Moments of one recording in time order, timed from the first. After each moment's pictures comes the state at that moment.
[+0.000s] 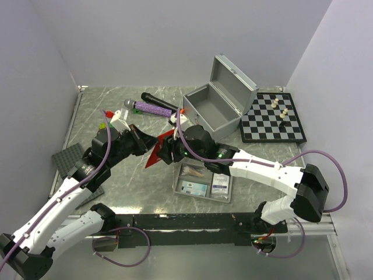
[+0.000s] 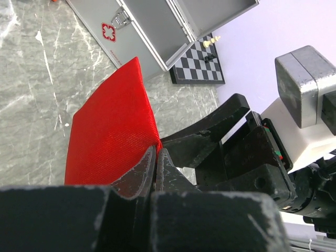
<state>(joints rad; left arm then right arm) -0.57 0.80 0.85 -0.30 0.09 -0.84 1.00 1.38 1.08 -0.06 -0.02 0.38</state>
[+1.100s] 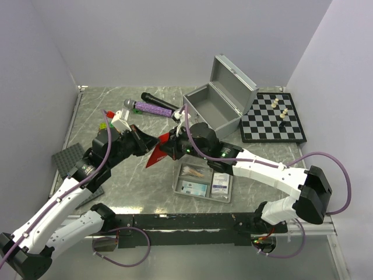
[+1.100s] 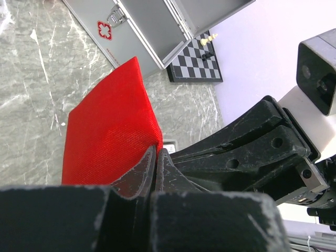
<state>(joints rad) -0.59 0.80 0.85 -0.30 0.08 -0.84 0.98 1.36 1.08 0.00 -0.07 0.41</state>
